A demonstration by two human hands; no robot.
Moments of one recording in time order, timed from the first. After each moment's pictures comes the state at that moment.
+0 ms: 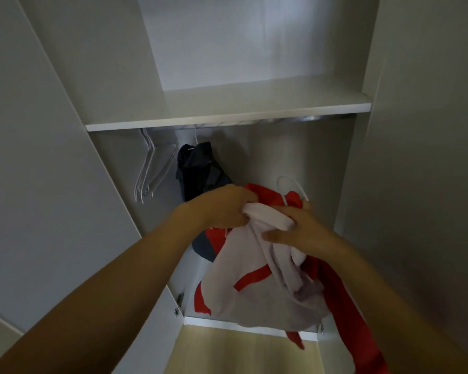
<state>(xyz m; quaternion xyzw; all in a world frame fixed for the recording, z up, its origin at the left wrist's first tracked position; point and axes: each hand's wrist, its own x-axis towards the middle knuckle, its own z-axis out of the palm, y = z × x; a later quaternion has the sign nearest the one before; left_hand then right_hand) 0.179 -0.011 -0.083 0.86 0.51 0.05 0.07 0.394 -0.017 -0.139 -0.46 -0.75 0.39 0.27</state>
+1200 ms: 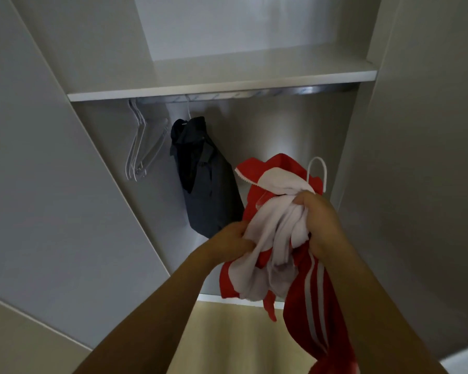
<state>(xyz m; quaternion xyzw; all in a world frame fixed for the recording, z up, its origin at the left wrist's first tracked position) 0.199 -0.055 -0.216 0.65 0.60 0.19 0.42 0.391 -0.039 -0.163 -0.50 -0.36 0.59 0.52</state>
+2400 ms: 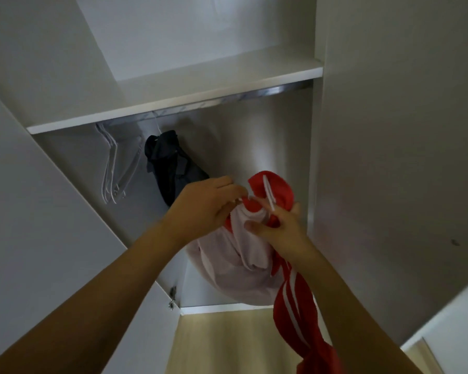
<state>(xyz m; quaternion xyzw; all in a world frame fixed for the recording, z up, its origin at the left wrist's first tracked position) 0.212 -0.054 -0.097 0.91 0.34 0.21 -0.14 0.397 -0.066 -0.188 -0.48 -0.59 0.44 0.47</state>
